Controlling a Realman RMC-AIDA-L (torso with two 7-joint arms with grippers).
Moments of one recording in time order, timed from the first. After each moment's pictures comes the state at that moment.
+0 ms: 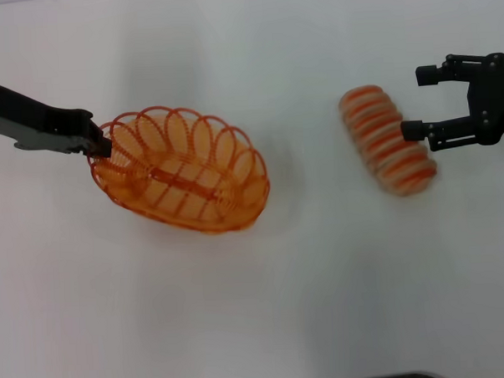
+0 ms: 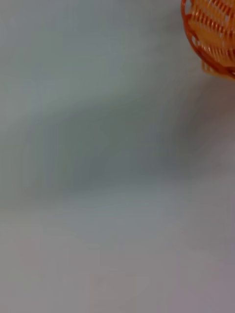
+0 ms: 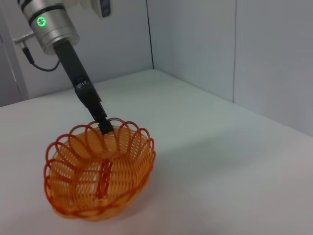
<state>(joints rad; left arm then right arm) -0.77 -2.12 0.77 1.04 2.71 1.63 -2.65 0.48 2.06 -0.43 -0.93 -2.26 -1.77 1.35</state>
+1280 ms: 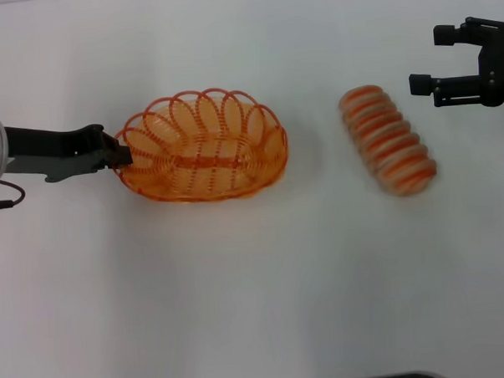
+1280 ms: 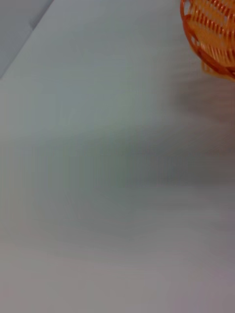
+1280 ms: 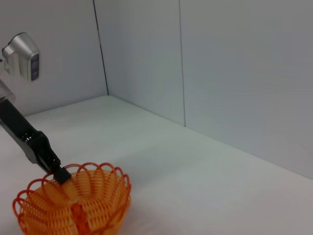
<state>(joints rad) -0.53 -2.17 0.87 1.03 2.43 1.41 -2.75 0.48 2.07 -0.39 -0.93 -2.19 -1.68 1.37</state>
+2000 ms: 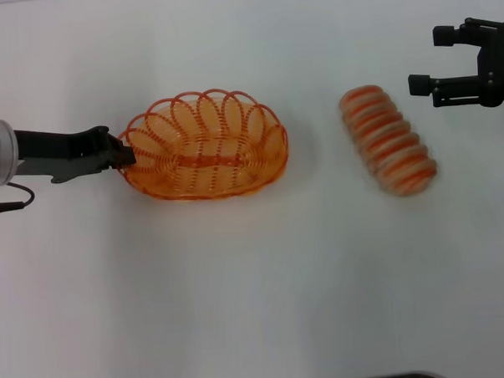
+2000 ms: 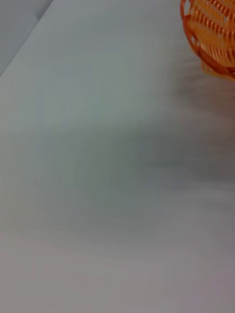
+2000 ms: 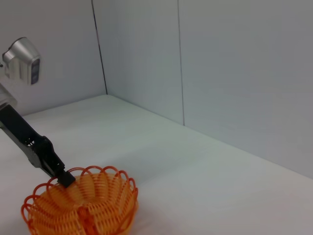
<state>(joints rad) -0.51 -2.18 0.93 1.01 2.40 1.32 -2.76 0.48 2.07 -0.39 -0.92 -2.19 -1.67 1.37</state>
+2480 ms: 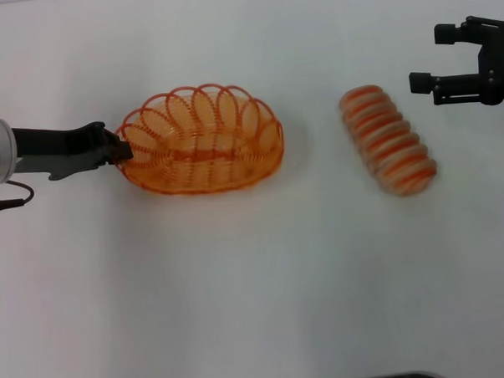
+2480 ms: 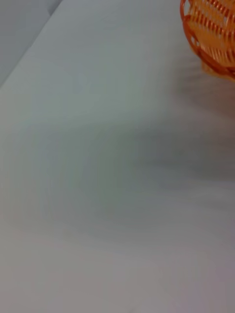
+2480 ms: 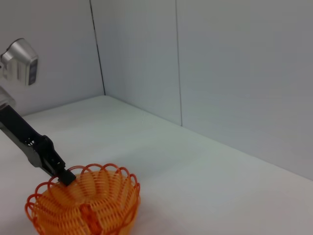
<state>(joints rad) -0.50 -2.18 0.94 1.01 2.38 1.29 -2.77 0.48 2.07 -0.39 -0.92 -2.19 -1.67 1.37</state>
